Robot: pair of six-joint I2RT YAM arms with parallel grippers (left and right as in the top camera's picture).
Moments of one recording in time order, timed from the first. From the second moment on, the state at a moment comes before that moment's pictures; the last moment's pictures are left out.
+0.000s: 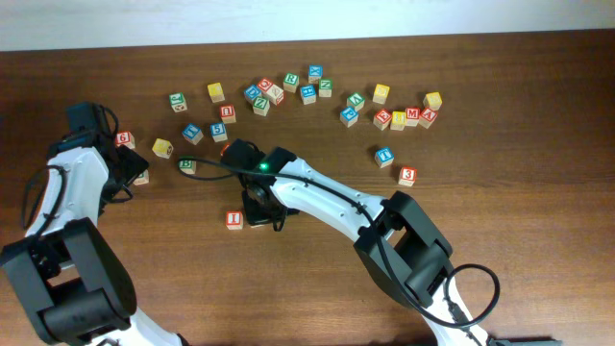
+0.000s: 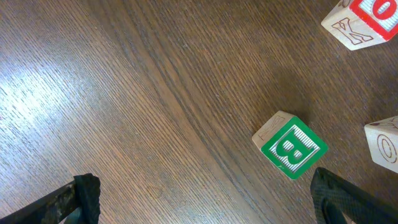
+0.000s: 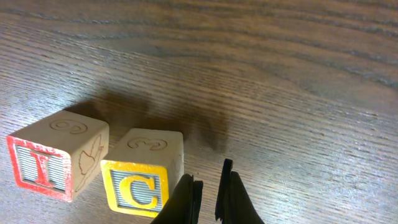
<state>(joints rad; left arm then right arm) 0.31 1.85 1.33 -0.80 -0.26 -0.57 0.84 2.25 1.78 -0.95 -0.09 0.66</state>
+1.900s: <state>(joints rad) 0.31 1.85 1.33 -0.80 -0.26 -0.57 0.85 2.25 1.78 -0.97 -0.11 0.66</state>
